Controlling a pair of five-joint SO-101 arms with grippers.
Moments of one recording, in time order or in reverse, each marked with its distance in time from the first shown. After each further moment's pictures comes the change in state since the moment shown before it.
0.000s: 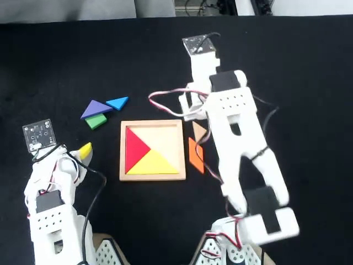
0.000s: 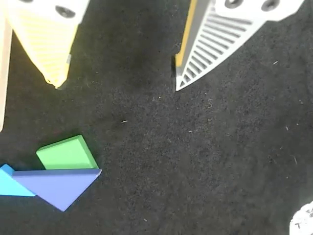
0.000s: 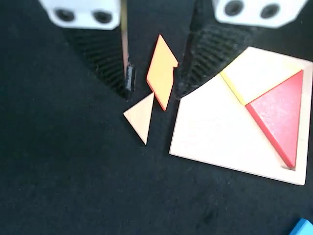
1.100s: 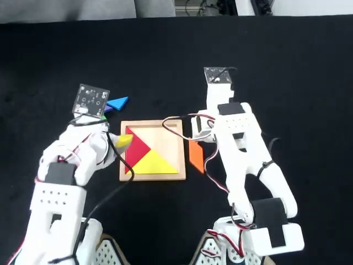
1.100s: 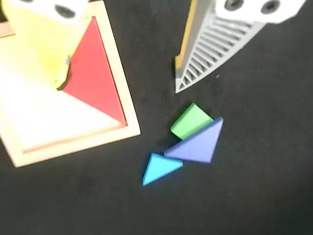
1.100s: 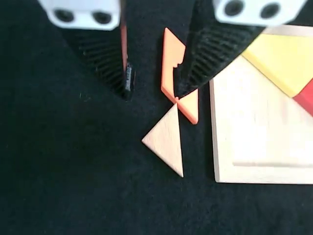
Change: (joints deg) left arm 24.7 14.1 -28.5 15.9 -8.8; right arm 4.9 -4.7 25.9 -17.3 -7.0
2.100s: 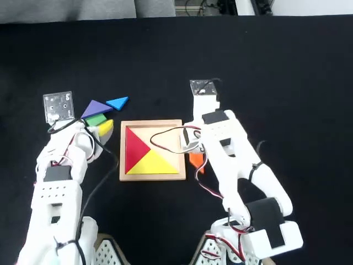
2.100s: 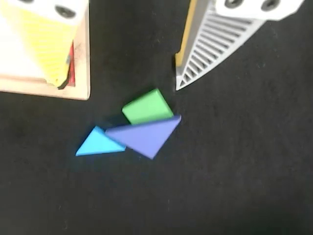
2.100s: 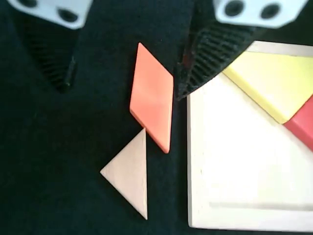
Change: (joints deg) left arm -10.6 6.6 12.7 -24.8 12.9; right arm -6.8 0.0 5.2 -0.4 -5.6
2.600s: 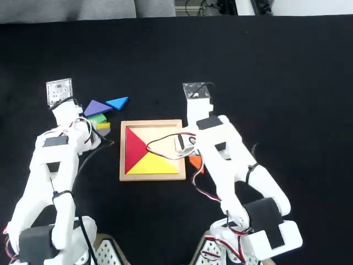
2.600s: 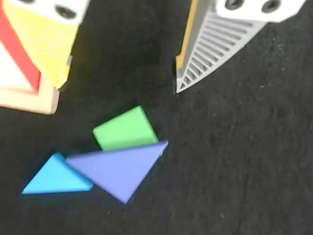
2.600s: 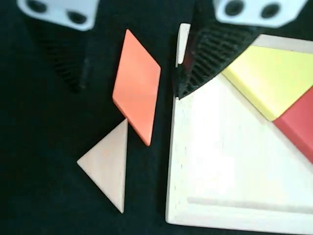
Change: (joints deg) left arm -2.6 27.9 -16.4 4.6 0.5; right arm -2.8 0.0 3.5 -6.1 0.0
